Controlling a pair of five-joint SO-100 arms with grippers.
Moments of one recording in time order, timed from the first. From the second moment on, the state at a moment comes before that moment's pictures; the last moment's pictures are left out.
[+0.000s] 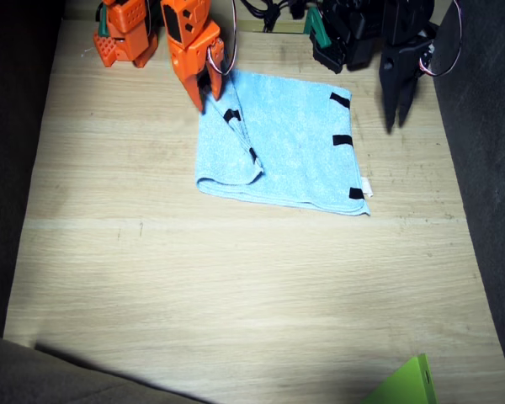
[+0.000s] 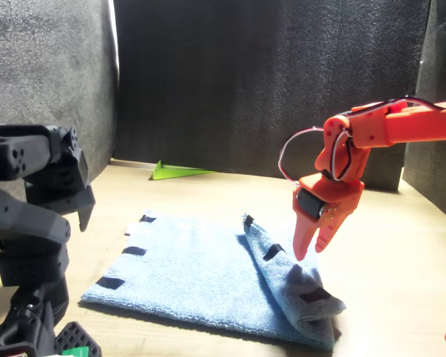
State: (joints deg) arm 0 76.7 131.2 143.0 66.4 72.2; arm 1 142.4 97.8 107.1 80.2 101.7
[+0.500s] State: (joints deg) arm 0 76.4 130.9 142.0 66.3 71.5; arm 1 143.4 98.0 92.3 104.4 106.4
